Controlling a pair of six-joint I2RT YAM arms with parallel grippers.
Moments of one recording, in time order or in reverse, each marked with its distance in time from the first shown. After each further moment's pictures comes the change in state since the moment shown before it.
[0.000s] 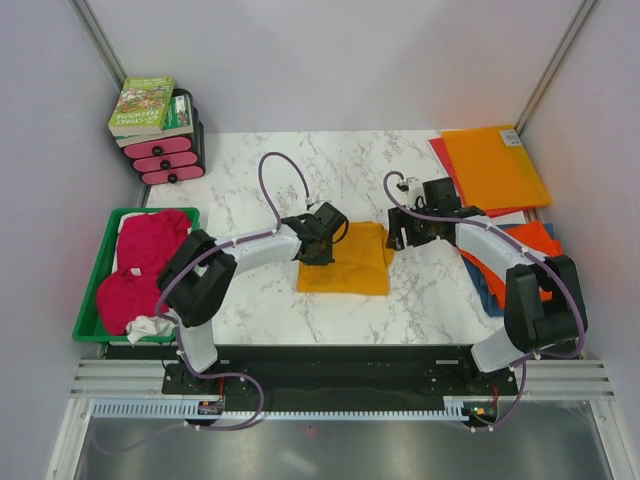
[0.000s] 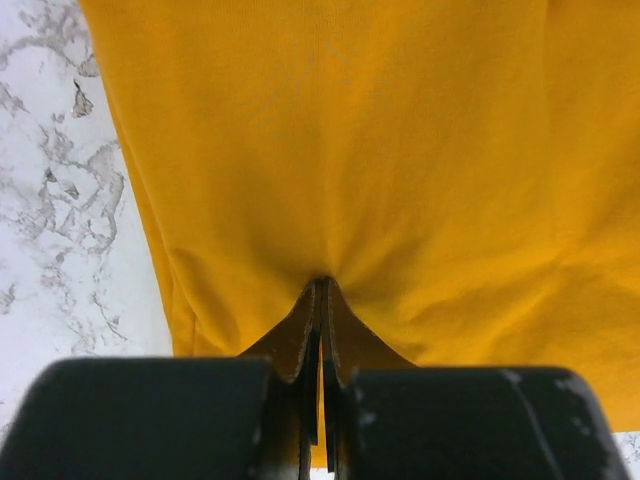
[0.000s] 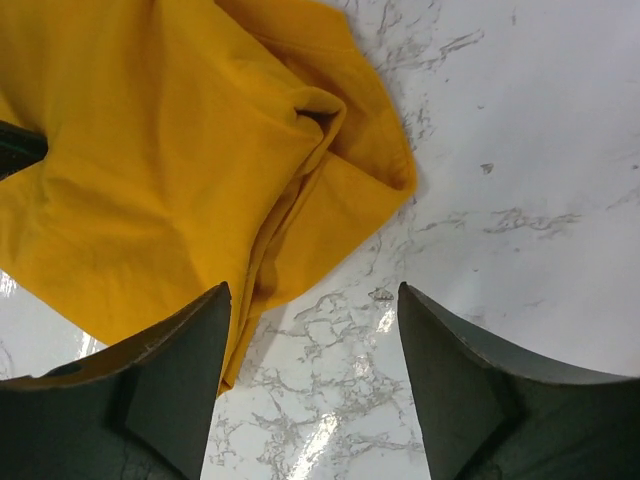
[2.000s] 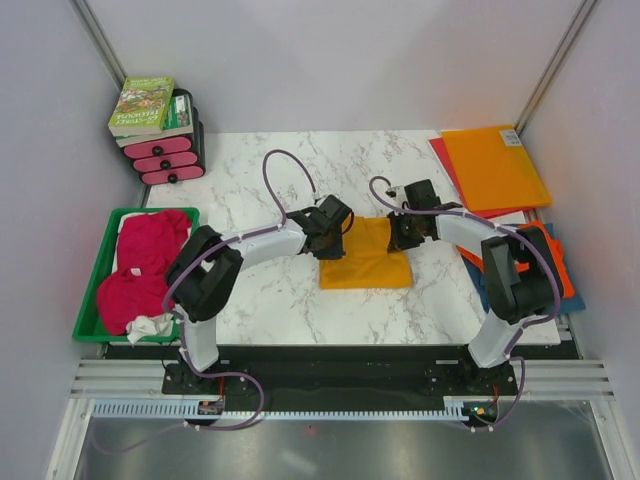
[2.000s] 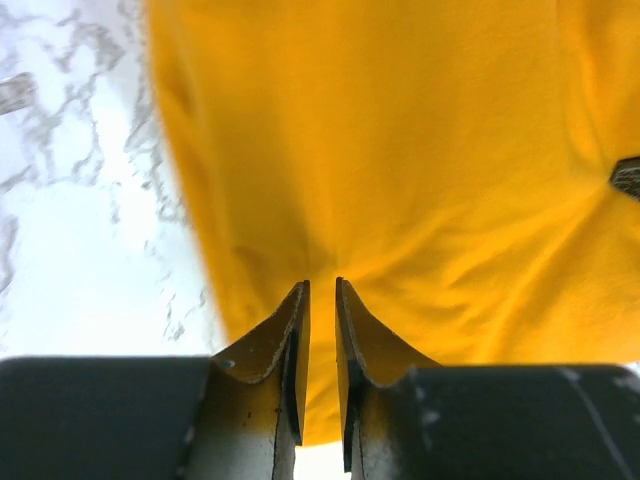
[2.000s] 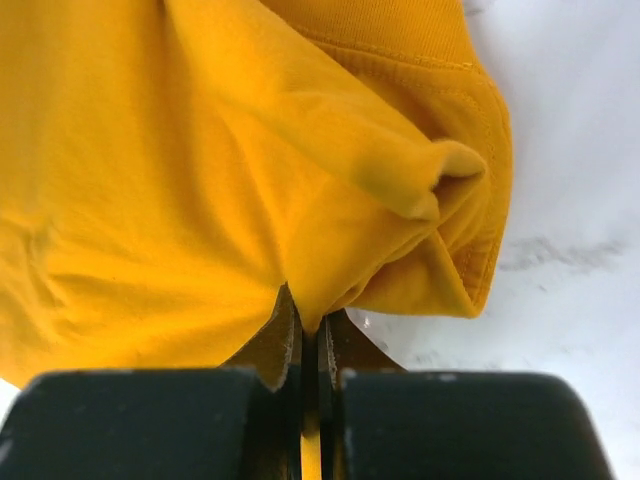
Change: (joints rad) left arm 0.005 0.069 0.087 0.046 0.111 -0.051; right arm 0.054 0.211 0.052 0.033 0.080 0.070
